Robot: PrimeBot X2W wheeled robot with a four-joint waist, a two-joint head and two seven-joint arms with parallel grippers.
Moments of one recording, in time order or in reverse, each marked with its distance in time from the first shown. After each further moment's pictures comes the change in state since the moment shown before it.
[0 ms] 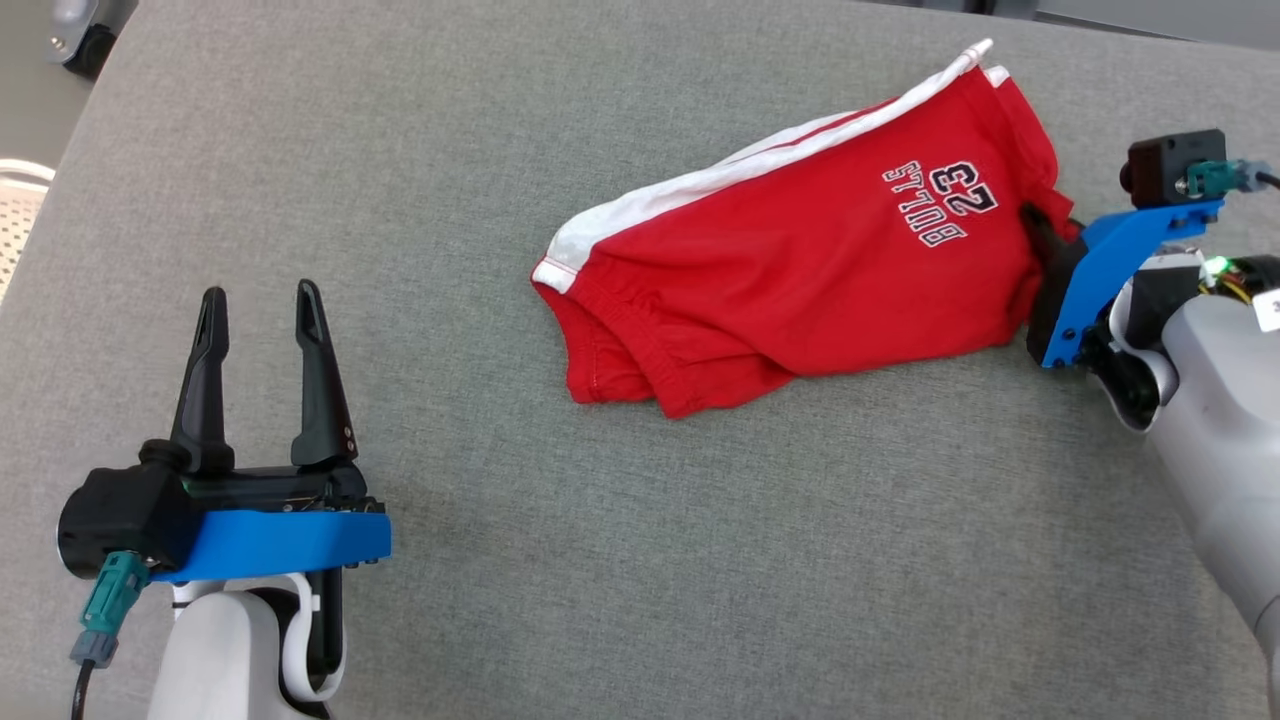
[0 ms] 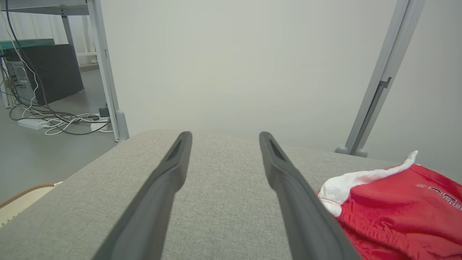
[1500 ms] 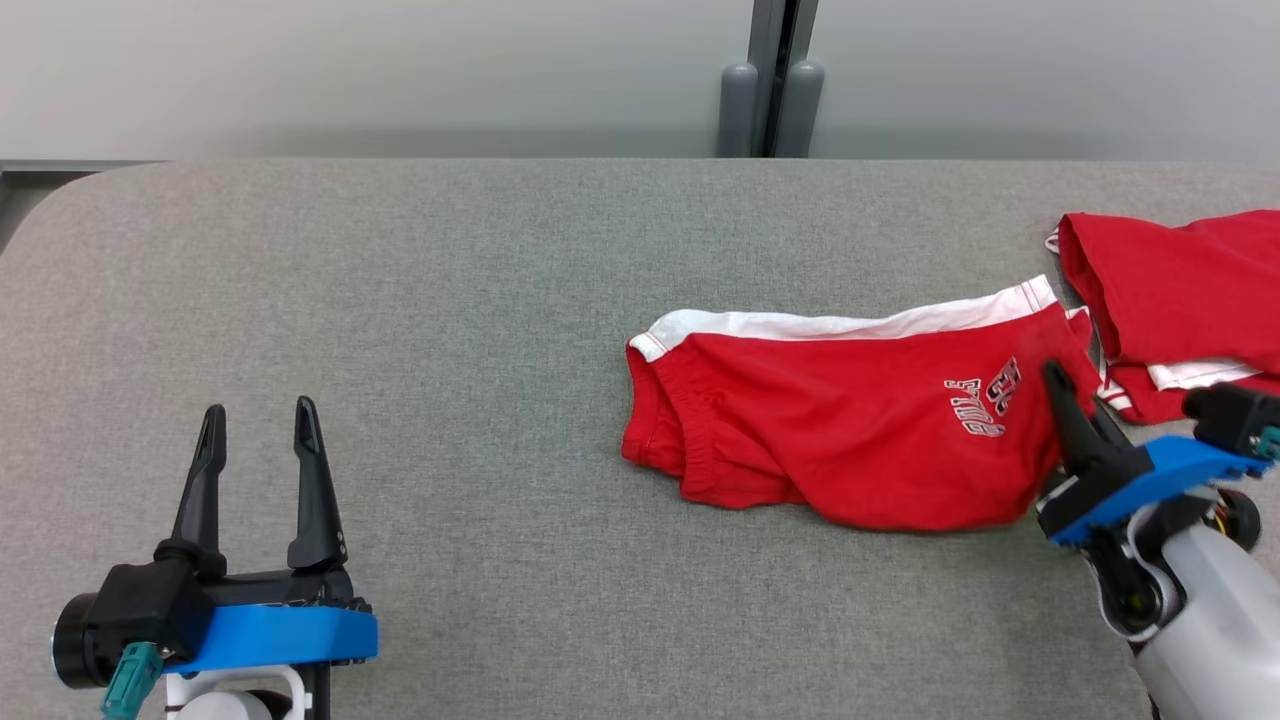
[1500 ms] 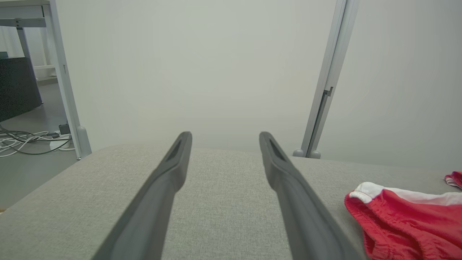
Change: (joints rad) left arm 0.157 -0.001 0.042 0.000 0.070 0.000 0.000; right arm 0.506 -0.045 -0.180 -0.358 0.261 0.000 -0.286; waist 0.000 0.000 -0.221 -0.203
